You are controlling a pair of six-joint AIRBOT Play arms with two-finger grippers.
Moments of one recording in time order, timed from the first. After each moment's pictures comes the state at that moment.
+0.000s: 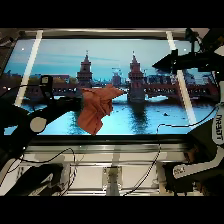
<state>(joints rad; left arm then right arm) -0.31 -0.80 0.61 1.17 -0.42 -1.45 -0.19 -1.64 1.68 -0.46 1.56 1.25</state>
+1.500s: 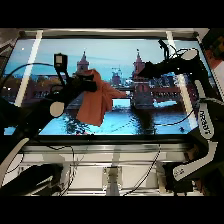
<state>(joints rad) -0.51 -1.04 0.94 1.20 -0.16 -1.45 -0.03 -1.74 1.68 -0.71 1.25 1.28</state>
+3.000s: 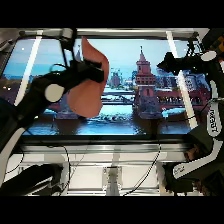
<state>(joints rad) -0.55 -1.17 1.21 1.33 -0.47 -1.45 -0.20 -1.73 1.68 -0.74 1.11 1.47</state>
